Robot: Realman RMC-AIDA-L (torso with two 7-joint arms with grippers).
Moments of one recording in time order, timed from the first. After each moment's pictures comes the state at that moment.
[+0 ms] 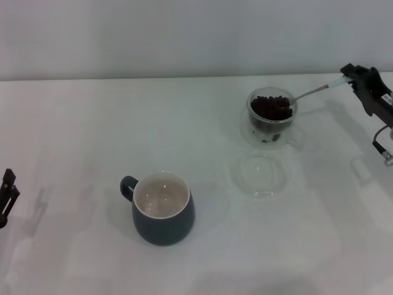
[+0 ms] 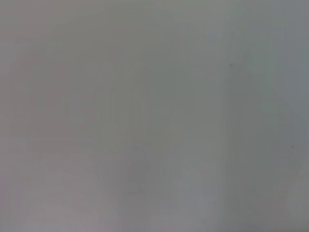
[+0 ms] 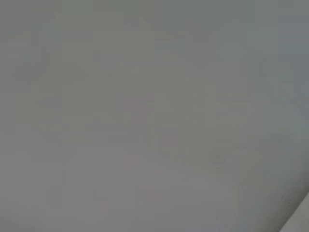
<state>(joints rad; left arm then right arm) -0.20 -2.08 2.79 0.17 -1.21 1.39 -0.10 0.56 2.02 -0.86 -0.11 -0.78 -0.90 1.62</state>
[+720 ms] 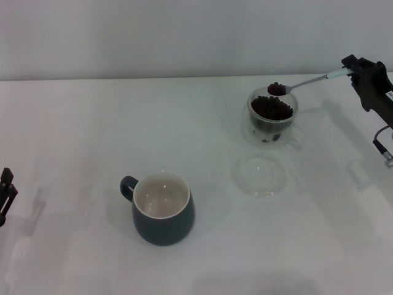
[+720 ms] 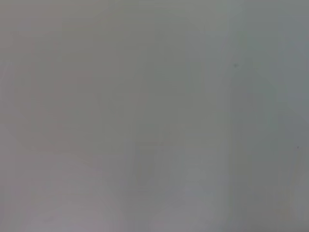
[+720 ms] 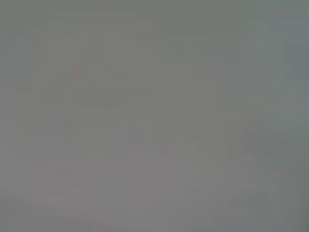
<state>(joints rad) -0.21 -2.08 2.79 0.17 -1.23 1.38 -0.10 0.55 2.02 -0.87 -0.08 -0.75 -1.06 1.67</state>
